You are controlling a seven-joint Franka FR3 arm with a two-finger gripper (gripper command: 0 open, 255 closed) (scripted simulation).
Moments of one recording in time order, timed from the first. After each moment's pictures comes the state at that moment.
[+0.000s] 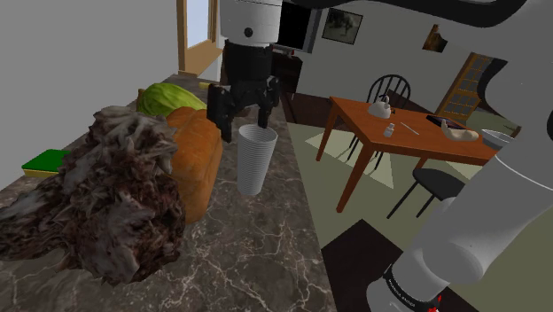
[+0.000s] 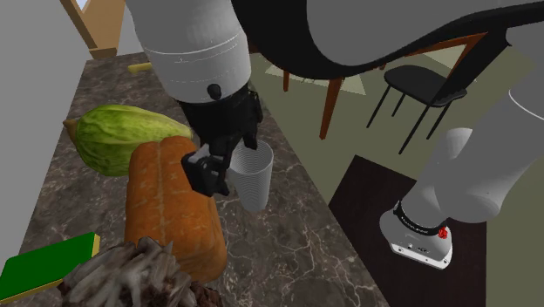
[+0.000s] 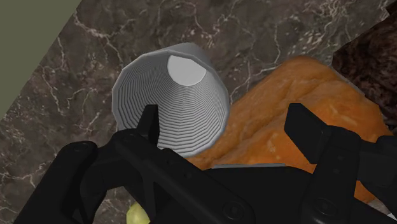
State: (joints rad) arm 0.14 -0.08 0.62 -1.63 -0.01 1.49 0.60
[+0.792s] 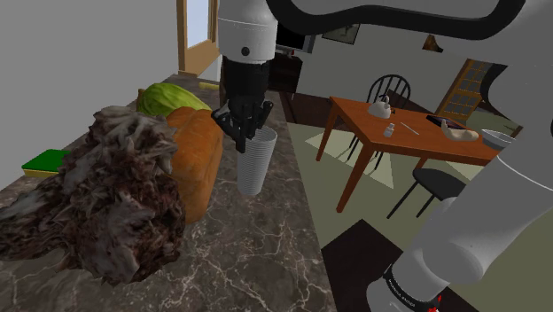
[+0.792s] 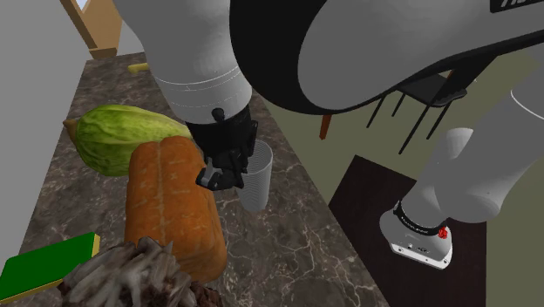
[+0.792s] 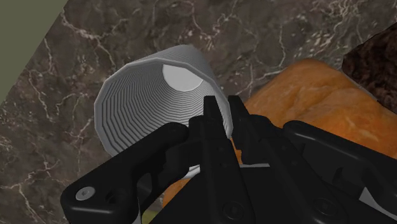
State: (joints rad) arm 0.15 -0.10 0.62 -1.70 0.00 1.56 0.60
